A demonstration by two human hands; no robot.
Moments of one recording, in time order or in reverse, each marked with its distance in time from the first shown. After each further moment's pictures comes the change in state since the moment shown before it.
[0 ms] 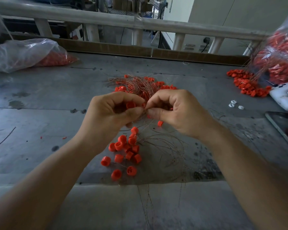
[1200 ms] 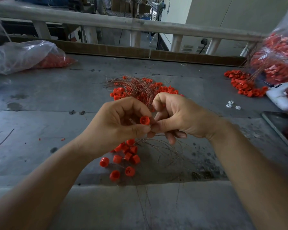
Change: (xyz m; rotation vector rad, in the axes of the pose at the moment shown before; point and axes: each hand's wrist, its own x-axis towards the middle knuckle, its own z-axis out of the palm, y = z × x) left_hand -0.004 0.001 -0.001 -0.138 -0.318 0.013; right_hand -0.001 0.010 -0.012 0.503 -0.357 0.244
